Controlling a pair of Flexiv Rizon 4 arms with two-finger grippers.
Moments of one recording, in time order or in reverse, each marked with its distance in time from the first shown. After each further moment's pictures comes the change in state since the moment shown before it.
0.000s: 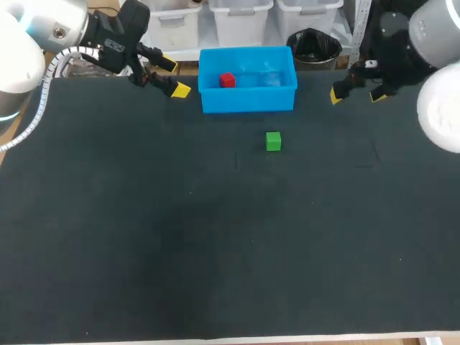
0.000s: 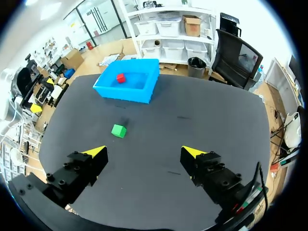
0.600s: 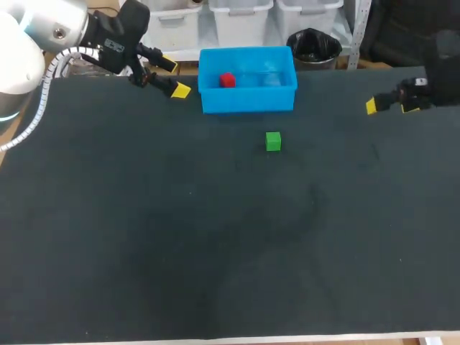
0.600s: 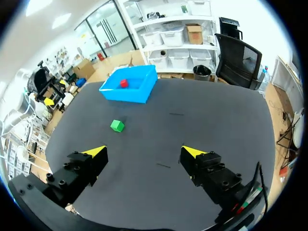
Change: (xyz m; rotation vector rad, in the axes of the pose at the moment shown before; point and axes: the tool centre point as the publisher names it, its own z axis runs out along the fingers) left arm 0.000 0.000 0.000 -0.001 0.001 0.000; right arm 0.034 -0.040 -0.025 -0.111 -0.104 -0.011
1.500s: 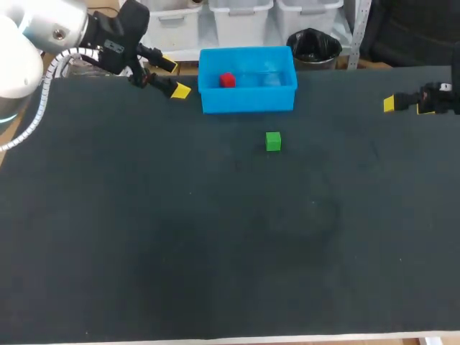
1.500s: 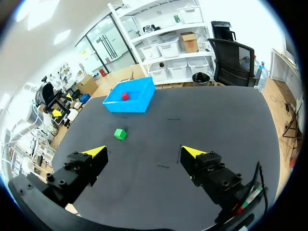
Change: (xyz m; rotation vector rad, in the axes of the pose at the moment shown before) left arm 0.001 0.000 0.000 -0.001 -0.003 0.001; right arm 0.008 -0.012 -0.027 -0.056 -0.148 0.070
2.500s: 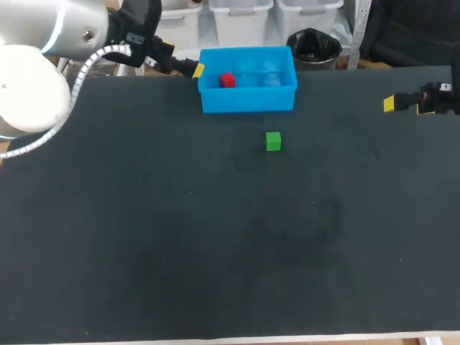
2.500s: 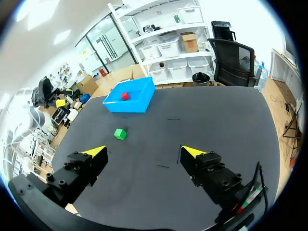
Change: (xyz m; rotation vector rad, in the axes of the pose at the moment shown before) left arm -0.029 0.020 0.004 -0.266 -0.062 -0.164; right arm 0.000 0.000 0.000 0.000 0.000 0.000
